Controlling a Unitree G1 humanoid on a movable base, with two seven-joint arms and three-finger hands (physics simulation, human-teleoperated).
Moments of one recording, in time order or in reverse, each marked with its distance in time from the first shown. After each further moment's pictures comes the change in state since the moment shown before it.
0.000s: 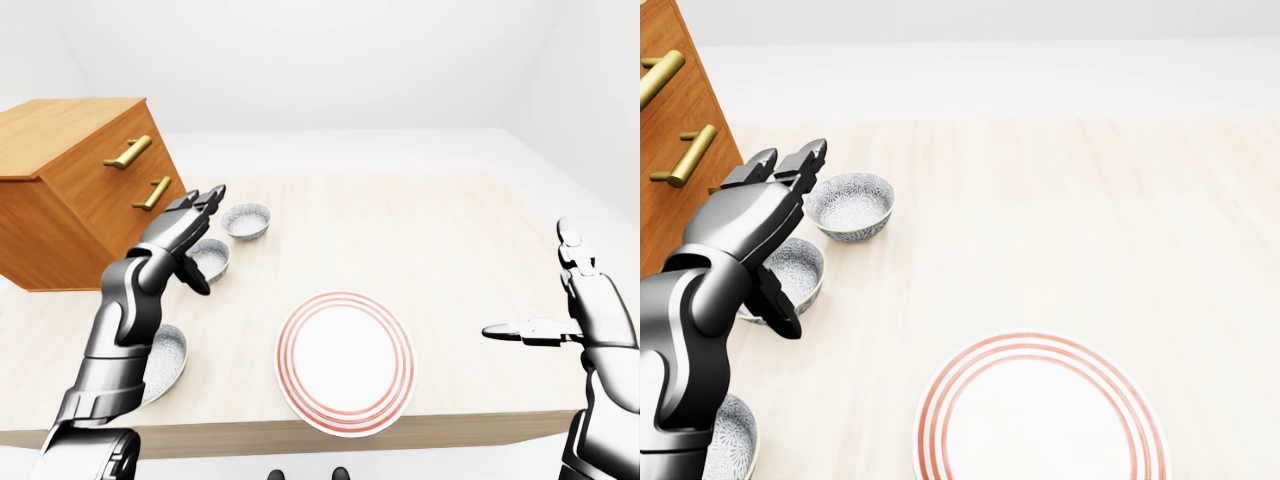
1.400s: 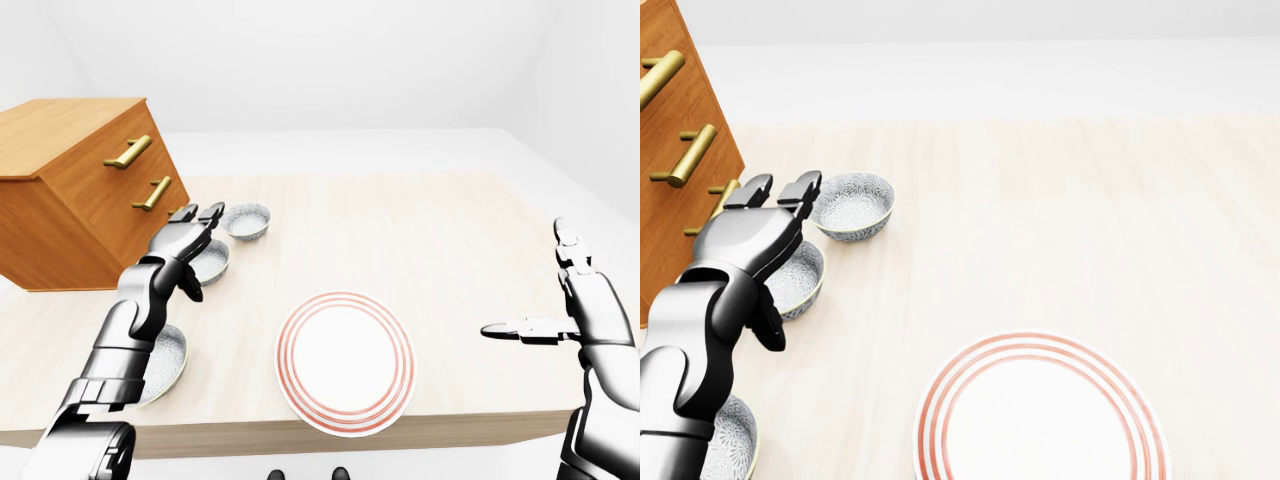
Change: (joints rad) left arm -0.030 0.032 -0.014 0.259 0.119 -0.081 0.145; right arm -0.007 -0.006 0.011 0.011 -0.009 0.000 -0.002
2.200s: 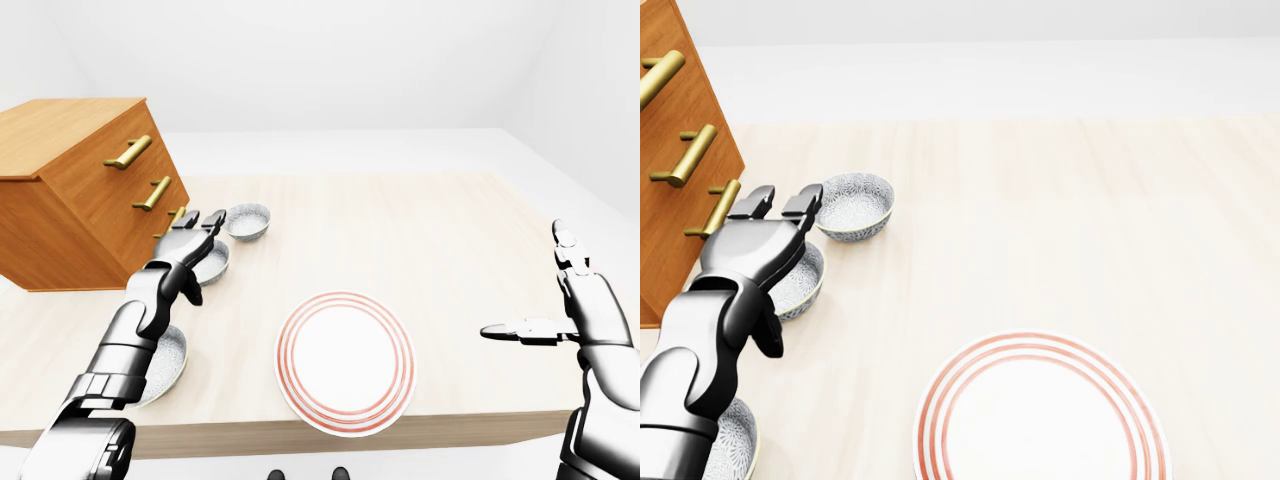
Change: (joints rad) left arm -0.022 0.008 -0.022 0.131 0.040 -0.019 0.089; right arm 0.002 0.002 0.002 0.003 -0.006 0.000 0.000
